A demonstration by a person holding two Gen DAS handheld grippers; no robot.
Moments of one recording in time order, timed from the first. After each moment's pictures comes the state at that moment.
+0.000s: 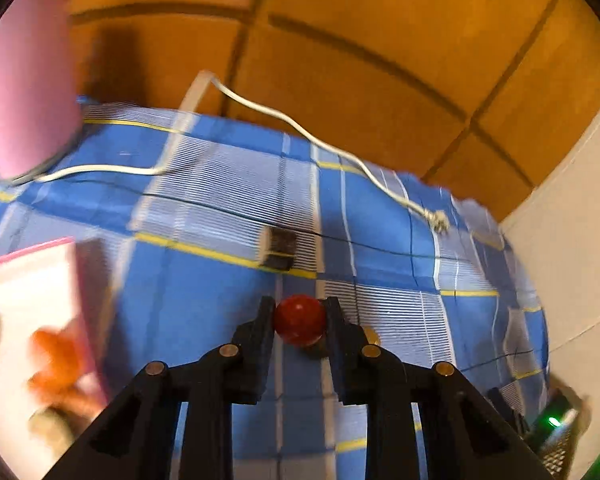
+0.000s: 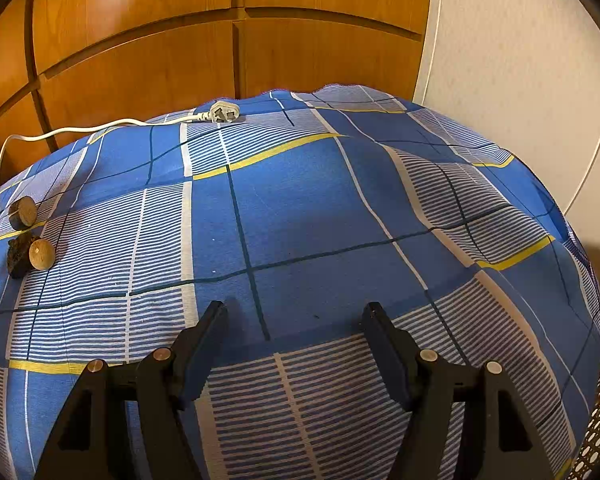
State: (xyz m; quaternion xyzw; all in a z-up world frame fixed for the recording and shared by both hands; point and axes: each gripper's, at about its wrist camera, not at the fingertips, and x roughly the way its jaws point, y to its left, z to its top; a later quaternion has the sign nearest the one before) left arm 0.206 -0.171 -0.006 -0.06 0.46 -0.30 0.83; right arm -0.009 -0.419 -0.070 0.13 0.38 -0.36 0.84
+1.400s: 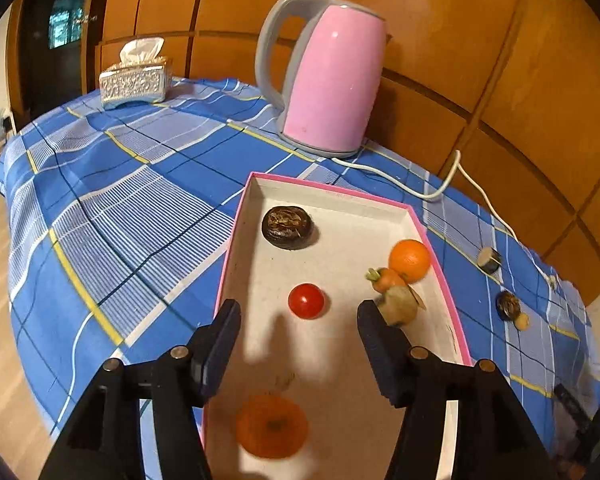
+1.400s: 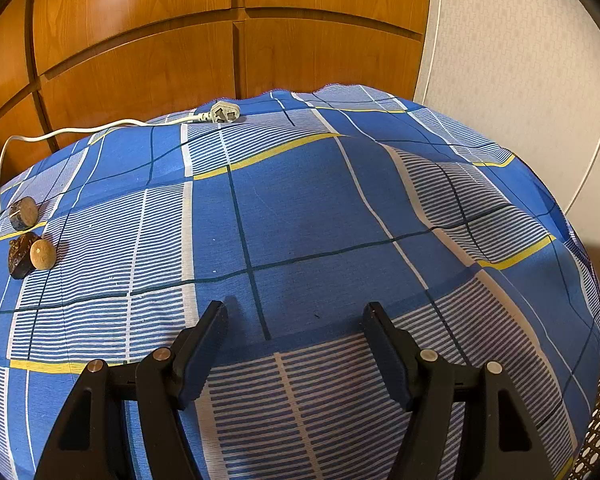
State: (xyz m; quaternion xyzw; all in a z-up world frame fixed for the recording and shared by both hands) left arm 0.114 0.059 -0.029 -0.11 0.39 -0.06 0.91; right arm -0.009 -0.417 -0.071 0.13 0.38 -0.36 0.84
